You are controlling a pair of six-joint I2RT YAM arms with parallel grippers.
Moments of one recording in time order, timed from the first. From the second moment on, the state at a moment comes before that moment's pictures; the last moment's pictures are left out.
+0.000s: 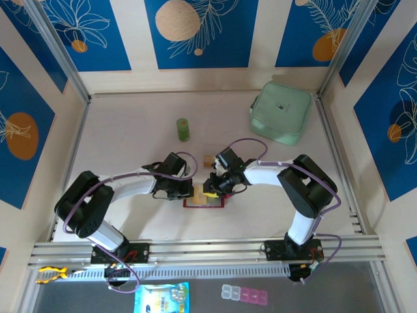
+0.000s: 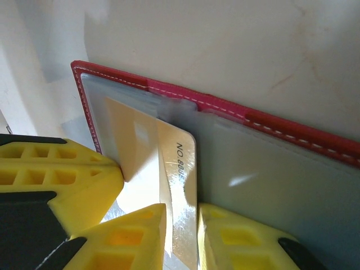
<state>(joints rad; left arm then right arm) -0.68 1.55 0.75 -0.34 0.37 -0.73 0.70 1.74 0.85 -0.20 -0.59 0.86</state>
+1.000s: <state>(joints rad) -0.68 1.55 0.75 -0.37 0.36 -0.72 0.63 1.64 0.75 -0.15 -0.63 0.86</state>
